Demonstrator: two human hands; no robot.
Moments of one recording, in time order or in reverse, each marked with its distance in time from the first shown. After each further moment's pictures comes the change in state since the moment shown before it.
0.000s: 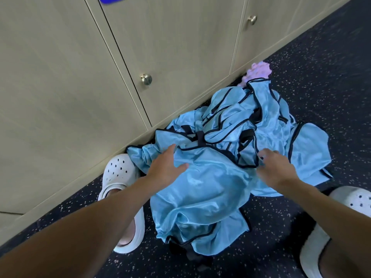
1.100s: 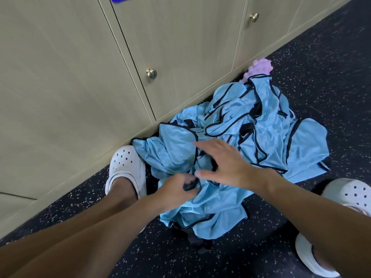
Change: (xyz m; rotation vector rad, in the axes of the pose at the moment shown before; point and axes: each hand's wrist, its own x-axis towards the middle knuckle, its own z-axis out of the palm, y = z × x) left_hand -0.071 -0.004 0.032 -0.202 -0.258 0.086; right_hand -0.042 -0.076 0.018 0.015 -0.084 -0.782
